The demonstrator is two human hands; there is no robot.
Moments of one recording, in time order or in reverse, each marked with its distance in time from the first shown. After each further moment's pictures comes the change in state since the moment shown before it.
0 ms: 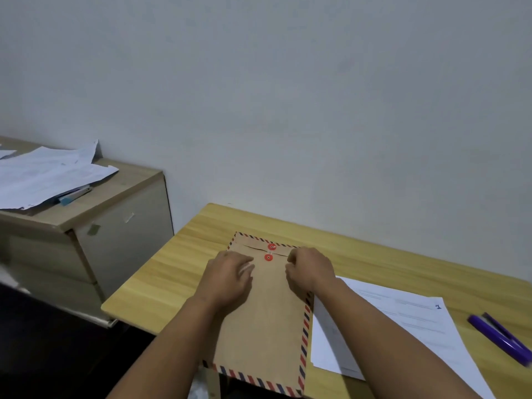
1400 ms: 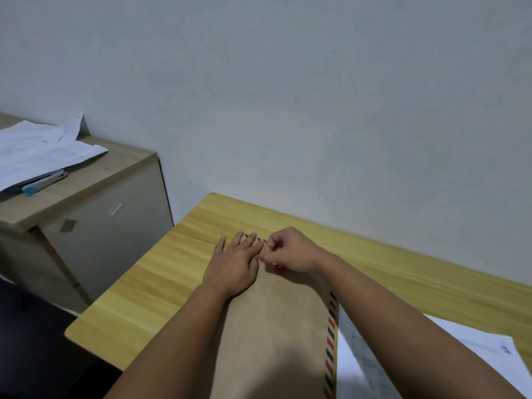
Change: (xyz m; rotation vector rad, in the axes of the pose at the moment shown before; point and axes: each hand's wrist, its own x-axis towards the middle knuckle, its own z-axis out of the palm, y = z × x) left_hand 0.085 -0.043 0.050 0.172 -0.189 -0.003; right_hand 0.105 -0.029 0.015 0.647 -0.378 -0.276
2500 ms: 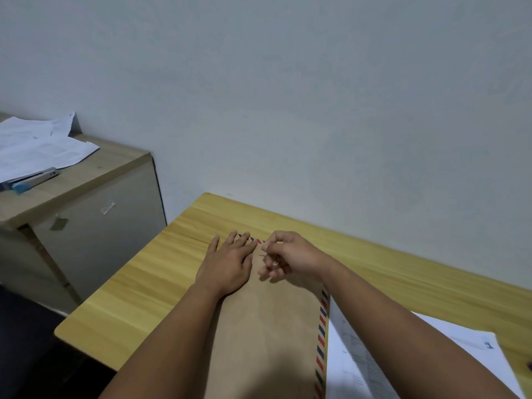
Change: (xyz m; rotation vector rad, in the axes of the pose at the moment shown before) left_hand -0.001 0.000 0.001 -0.006 0.011 -0.008; right_hand -0.022 -0.004 0.003 0.554 -0.016 0.236
